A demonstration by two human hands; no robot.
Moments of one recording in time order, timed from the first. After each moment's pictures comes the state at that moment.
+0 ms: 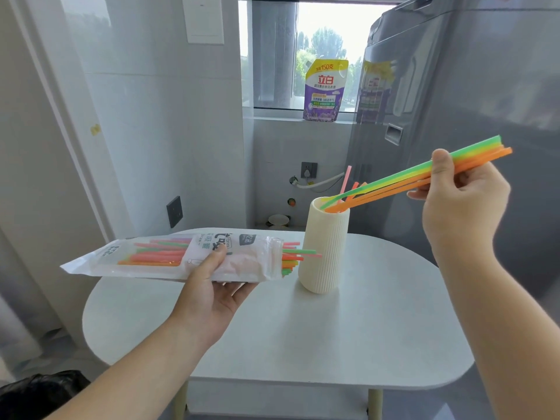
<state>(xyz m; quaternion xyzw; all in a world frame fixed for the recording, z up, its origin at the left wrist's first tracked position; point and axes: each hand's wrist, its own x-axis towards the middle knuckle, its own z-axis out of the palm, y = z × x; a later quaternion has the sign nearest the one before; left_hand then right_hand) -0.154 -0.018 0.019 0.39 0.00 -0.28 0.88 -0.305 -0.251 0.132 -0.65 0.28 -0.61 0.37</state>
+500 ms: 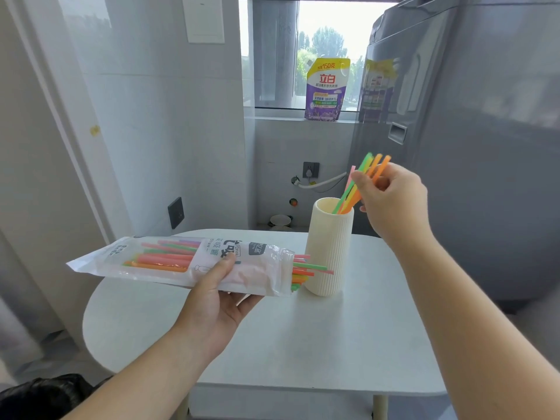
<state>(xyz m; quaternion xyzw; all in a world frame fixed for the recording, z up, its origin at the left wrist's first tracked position) -0.156 -0.020 0.010 0.40 -0.02 -0.30 0.87 -0.245 -0.253 0.115 -0.79 0.27 -0.46 0.31</state>
